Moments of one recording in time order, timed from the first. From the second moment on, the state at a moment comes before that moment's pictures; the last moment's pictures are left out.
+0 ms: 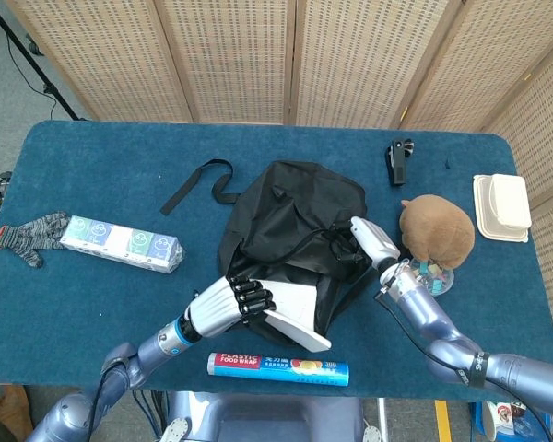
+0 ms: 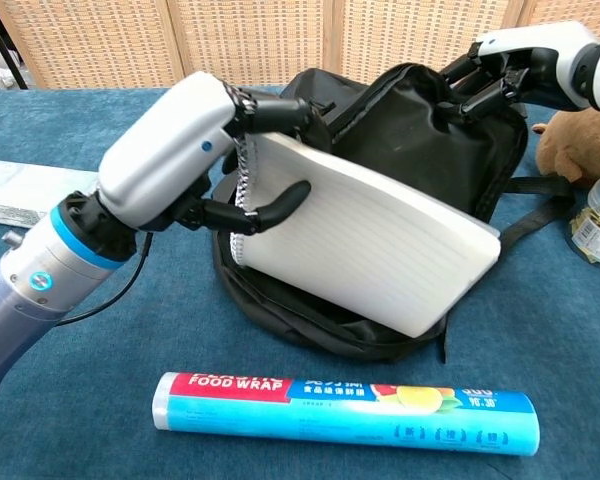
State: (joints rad) left arm -0.78 -2.22 0.04 -0.28 1.84 1.82 -0.53; right arm 0.79 -1.29 0.32 -1.67 -0.79 0.73 0.14
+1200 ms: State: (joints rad) left arm -0.83 -2.23 0.12 -0.20 1.81 1.71 -0.35; right arm 0.86 -1.29 0.29 -1.77 -0.78 0.72 0.07
